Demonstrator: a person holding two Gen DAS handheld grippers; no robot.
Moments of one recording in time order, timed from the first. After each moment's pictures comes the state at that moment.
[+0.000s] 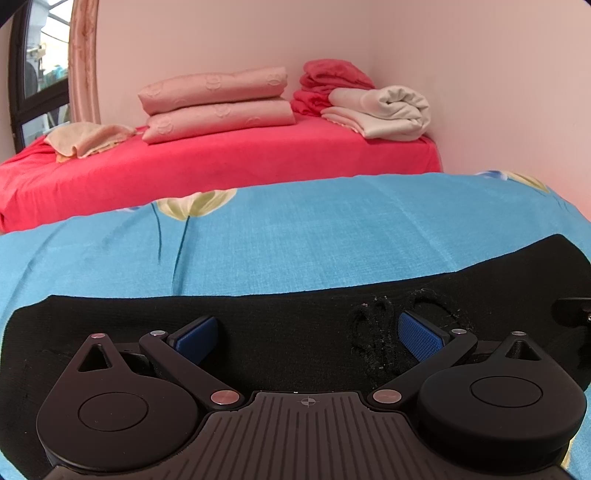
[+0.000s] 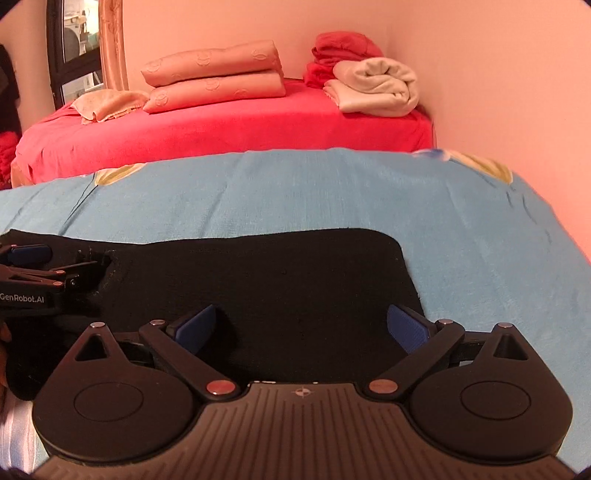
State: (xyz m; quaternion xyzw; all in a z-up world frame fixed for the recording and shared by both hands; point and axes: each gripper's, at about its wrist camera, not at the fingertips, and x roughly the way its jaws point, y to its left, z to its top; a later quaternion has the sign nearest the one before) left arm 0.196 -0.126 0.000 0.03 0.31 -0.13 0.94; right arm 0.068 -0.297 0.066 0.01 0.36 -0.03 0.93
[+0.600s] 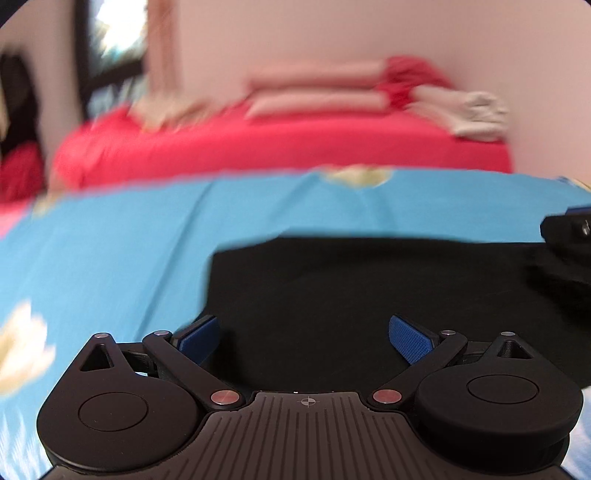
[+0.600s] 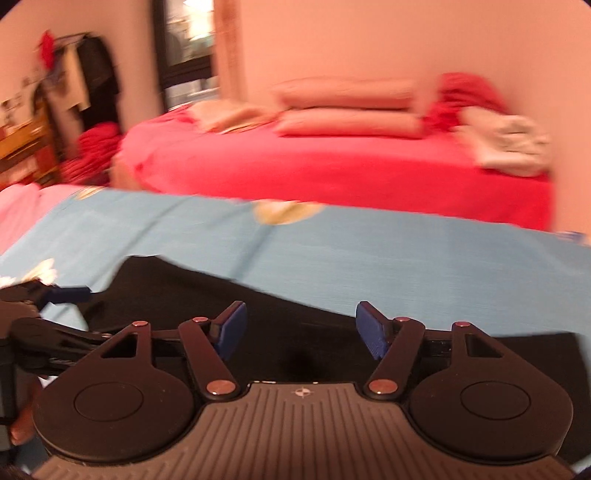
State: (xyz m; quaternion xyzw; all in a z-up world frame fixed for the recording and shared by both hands) left arm 0.150 0.038 0.009 0.00 0.35 -0.03 0.93; right arm 0.094 -0.133 0.107 -0.01 0.33 0.15 0.93
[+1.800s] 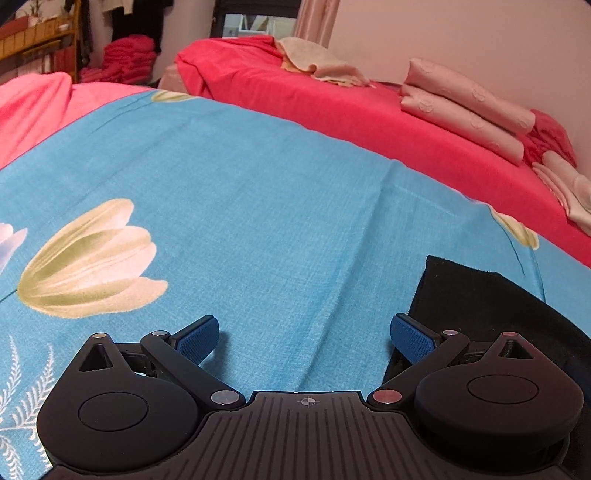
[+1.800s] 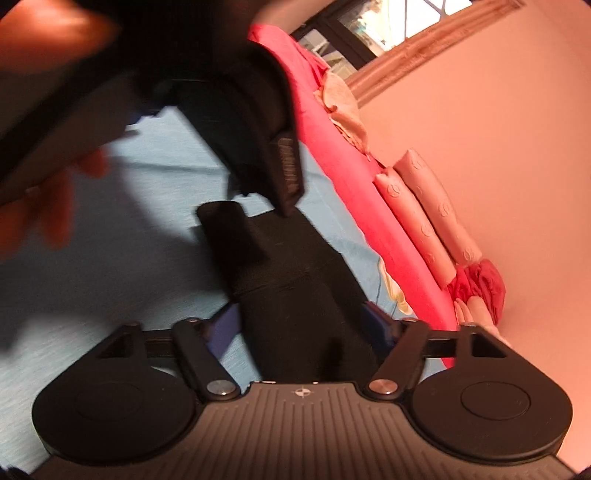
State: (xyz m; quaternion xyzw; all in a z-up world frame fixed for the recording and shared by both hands) left arm 0.160 0.159 0.002 -0.16 0.37 0.12 0.91; right arm 0.037 0.133 0.022 -0.46 0.22 0.13 0.85
